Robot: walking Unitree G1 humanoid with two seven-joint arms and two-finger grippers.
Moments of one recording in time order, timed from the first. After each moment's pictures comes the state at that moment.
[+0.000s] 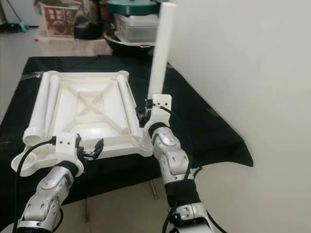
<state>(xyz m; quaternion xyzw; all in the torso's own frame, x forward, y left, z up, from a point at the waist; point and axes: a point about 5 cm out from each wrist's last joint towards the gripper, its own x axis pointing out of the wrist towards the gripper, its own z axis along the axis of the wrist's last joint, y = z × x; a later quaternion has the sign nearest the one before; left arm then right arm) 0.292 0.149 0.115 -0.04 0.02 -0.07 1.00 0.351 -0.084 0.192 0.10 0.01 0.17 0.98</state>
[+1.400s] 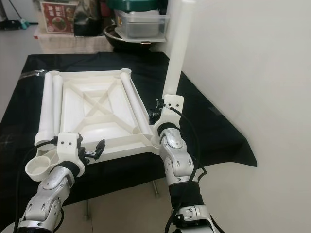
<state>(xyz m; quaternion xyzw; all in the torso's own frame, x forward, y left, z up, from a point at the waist) 0.293 0.149 0.115 -0.04 0.02 -0.07 1.00 0.351 -0.101 0.192 0.11 -0.03 0.11 0.99</state>
